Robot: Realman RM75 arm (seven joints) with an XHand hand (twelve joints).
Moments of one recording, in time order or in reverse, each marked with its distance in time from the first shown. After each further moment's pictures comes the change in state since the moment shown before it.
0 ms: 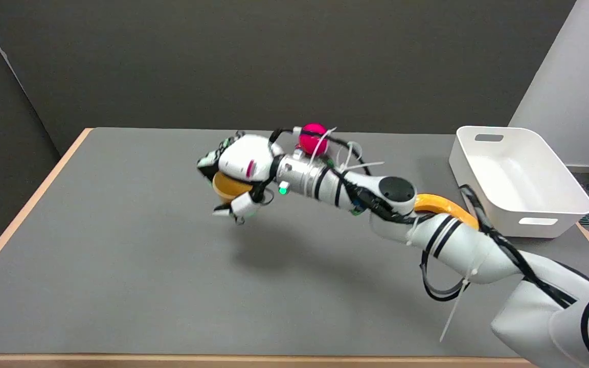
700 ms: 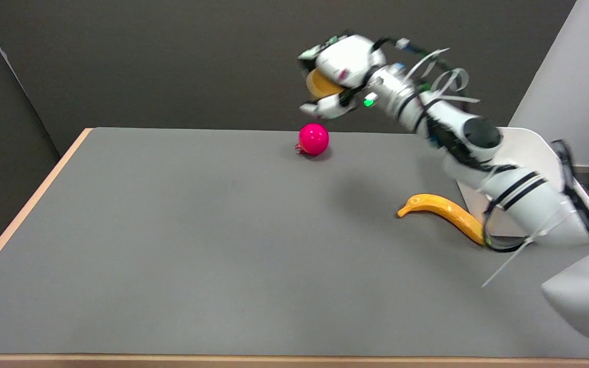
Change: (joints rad) arm 0.038 0.269 0.232 0.133 -0.056 -0.175 0.007
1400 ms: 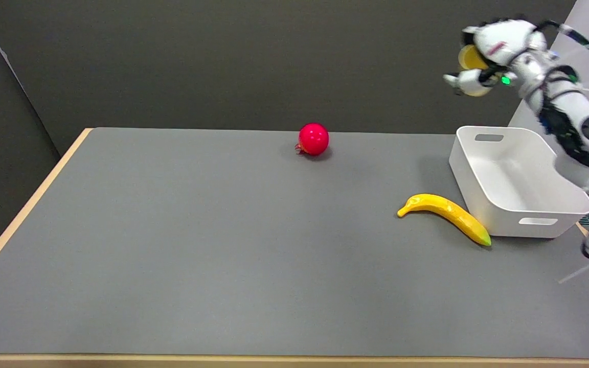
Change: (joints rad) arm -0.236 0.256 0.407 -0.072 0.002 -0.170 0.060
